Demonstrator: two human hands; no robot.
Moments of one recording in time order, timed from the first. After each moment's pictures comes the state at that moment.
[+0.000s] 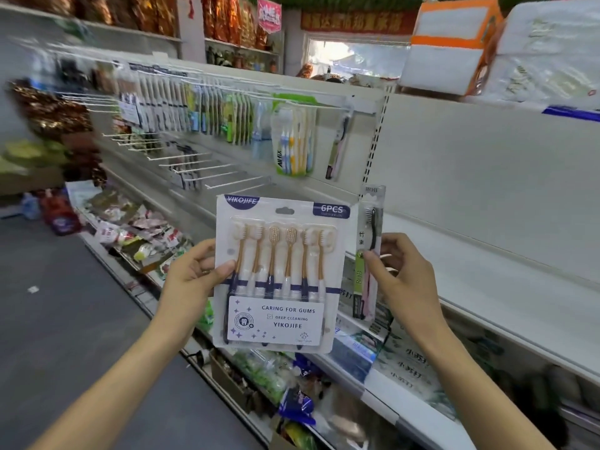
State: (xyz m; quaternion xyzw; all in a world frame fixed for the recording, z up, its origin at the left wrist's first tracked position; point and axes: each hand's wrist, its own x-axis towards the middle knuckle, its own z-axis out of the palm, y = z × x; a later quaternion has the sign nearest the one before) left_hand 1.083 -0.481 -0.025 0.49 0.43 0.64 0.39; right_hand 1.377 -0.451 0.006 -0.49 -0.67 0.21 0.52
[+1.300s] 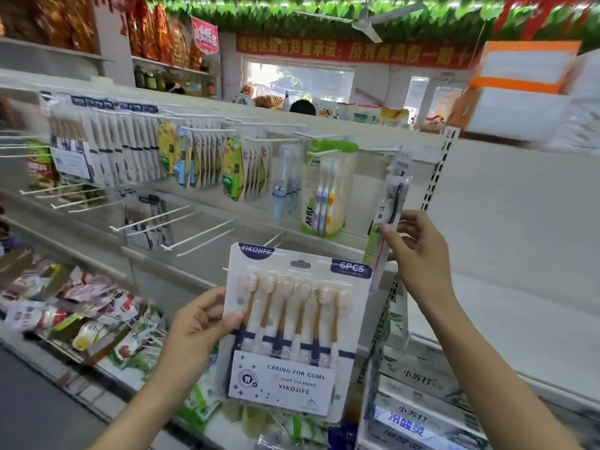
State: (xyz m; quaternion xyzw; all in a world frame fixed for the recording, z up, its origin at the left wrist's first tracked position) left_hand 0.882 -0.245 -0.030 0.54 0.34 0.58 0.51; right_hand 1.187 -0.219 0.064 -0.54 -0.57 0.09 0.61
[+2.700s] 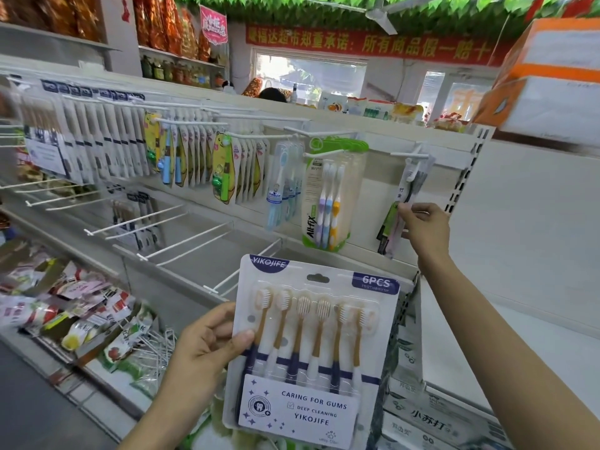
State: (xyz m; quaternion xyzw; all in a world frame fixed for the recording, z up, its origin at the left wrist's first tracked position) left_hand 0.930 -0.196 -0.039 0.50 0.32 0.59 0.55; right_hand 1.276 -0.040 0.053 -0.61 -0.44 0.17 0.64
